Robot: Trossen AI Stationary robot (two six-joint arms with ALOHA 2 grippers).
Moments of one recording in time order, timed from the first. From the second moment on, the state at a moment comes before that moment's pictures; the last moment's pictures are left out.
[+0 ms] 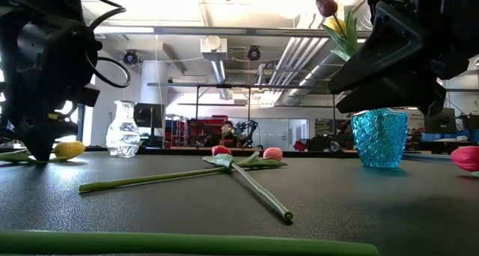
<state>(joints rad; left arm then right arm) -0.33 1.53 0.59 -1.03 -0.38 -1.33 0.68 1.68 0.77 0.10 0.82 1.12</state>
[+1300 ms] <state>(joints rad) -0.42 1.52 0.81 -0.96 -0.59 -1.09 0.68 1.52 0.77 0.14 0.81 0.90</state>
